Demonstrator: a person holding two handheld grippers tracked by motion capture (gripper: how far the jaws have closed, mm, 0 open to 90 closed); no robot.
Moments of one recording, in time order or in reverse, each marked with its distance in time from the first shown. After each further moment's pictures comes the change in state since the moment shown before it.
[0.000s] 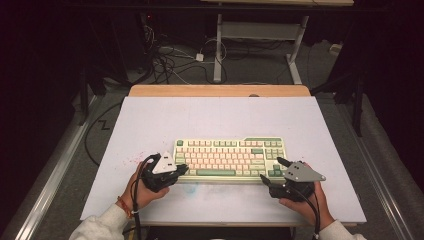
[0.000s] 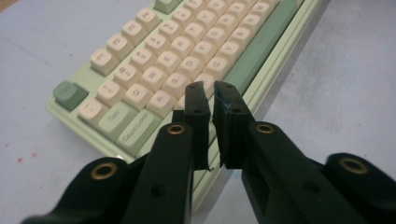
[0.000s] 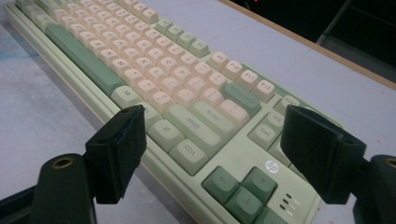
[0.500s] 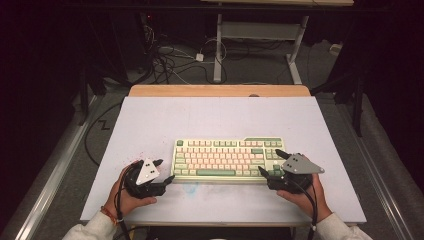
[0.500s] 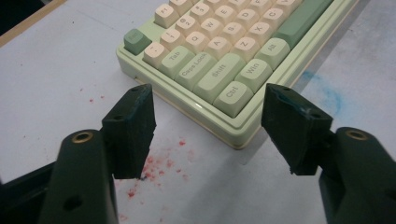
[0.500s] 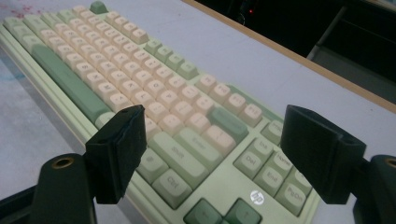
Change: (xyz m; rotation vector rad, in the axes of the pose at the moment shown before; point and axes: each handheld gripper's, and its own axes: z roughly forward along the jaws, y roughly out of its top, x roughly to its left) left arm 0.005 -0.045 -0.023 -0.013 0.189 -0.019; right arm -0.009 0.014 0.008 -0.037 -0.014 -0.006
